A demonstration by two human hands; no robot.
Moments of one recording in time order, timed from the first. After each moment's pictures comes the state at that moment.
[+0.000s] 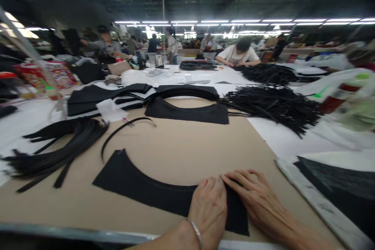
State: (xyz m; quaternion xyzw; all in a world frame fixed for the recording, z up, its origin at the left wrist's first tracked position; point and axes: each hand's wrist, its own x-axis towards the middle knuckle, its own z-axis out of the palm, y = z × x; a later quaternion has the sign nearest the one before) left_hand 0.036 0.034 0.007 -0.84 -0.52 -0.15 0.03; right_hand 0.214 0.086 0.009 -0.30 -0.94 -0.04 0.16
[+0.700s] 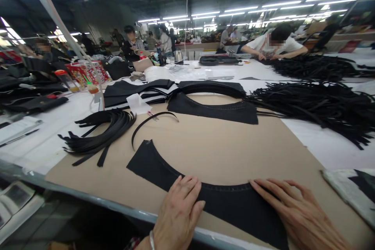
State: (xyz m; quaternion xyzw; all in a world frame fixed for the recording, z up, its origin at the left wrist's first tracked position) left_hand -0.085 -0.031 0.010 -0.77 -0.61 -0.19 0.06; right_hand 0.226 0.094 -0.014 -0.25 -0.94 -0.17 0.16
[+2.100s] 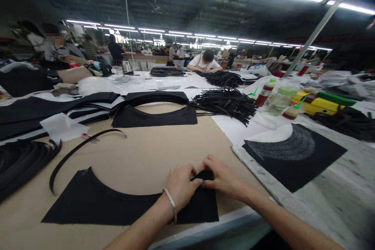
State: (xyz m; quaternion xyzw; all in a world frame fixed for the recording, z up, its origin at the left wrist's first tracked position) left_hand 0.028 0.072 0.036 -0.68 -0.57 -0.24 -0.39; right_hand 0.205 0.091 0.038 -0.51 -0.79 0.29 0.16
